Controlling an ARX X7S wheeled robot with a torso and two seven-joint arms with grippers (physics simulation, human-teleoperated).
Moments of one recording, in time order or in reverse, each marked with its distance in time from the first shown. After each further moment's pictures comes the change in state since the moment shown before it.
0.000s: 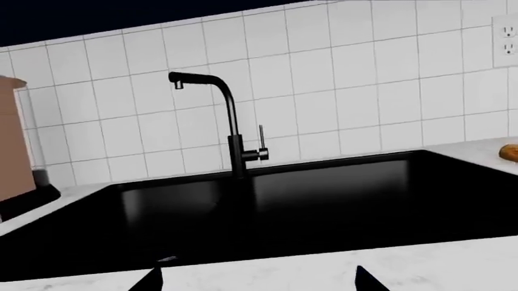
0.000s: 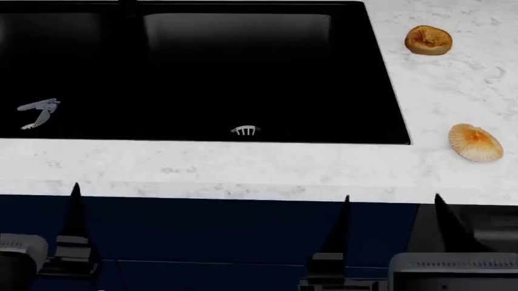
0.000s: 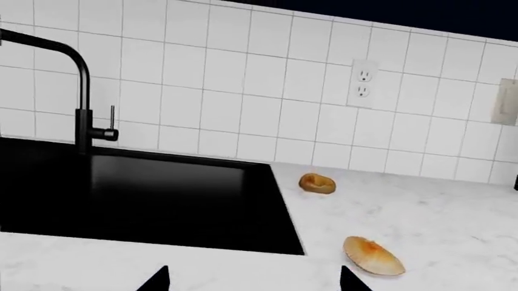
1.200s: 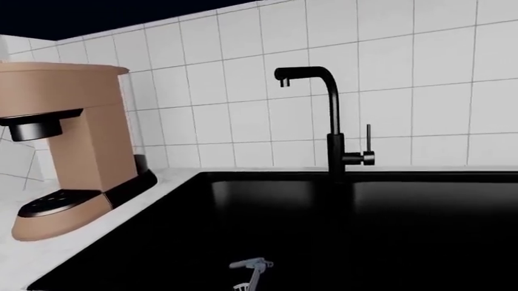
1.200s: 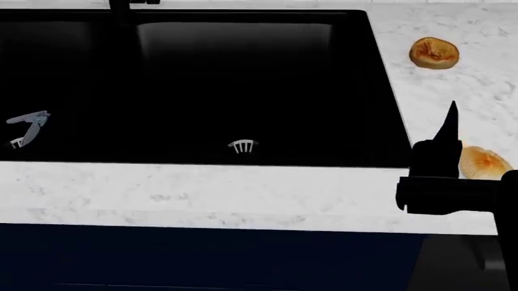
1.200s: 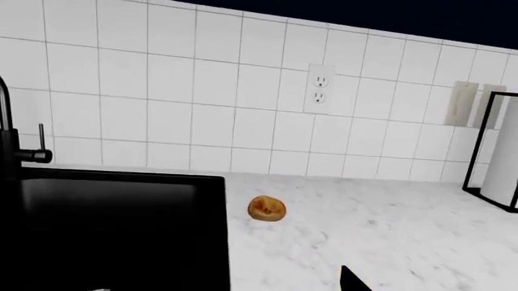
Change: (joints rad) left arm -0.389 -0.130 -0.257 0.084 -0.114 -0.614 0.004; right arm 0.644 0.354 0.395 -0.068 1.122 0.862 0.587
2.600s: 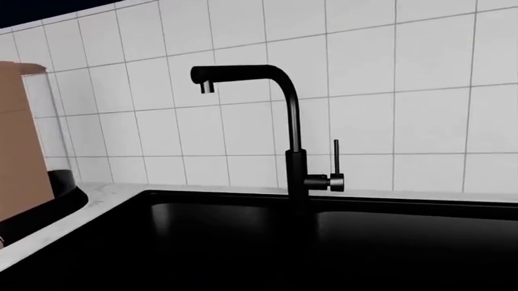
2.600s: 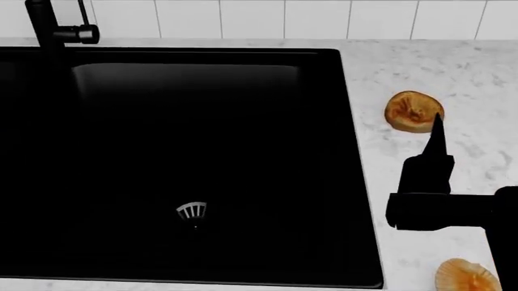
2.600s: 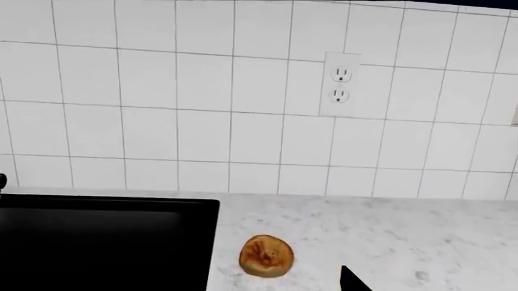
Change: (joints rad) left arm 0.019 -0.007 -0.019 0.022 -0.025 -0.012 -0.017; right arm -0.078 0.053 0.009 0.006 0.133 -0.119 0.029
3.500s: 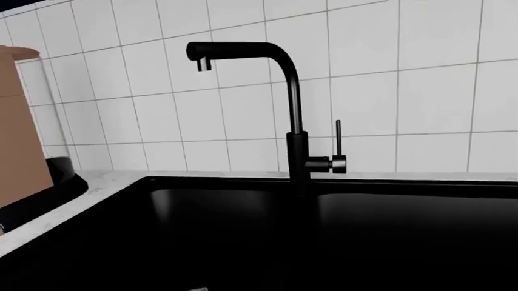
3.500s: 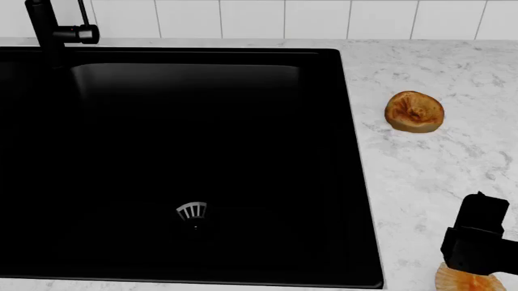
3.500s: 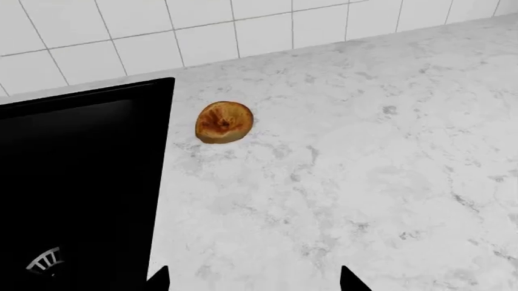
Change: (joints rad) left arm 0.041 -0.009 0.010 -0.044 0.000 0.045 -0.004; right arm -0.090 0.203 -0.033 0.365 0.544 -0.058 0.413
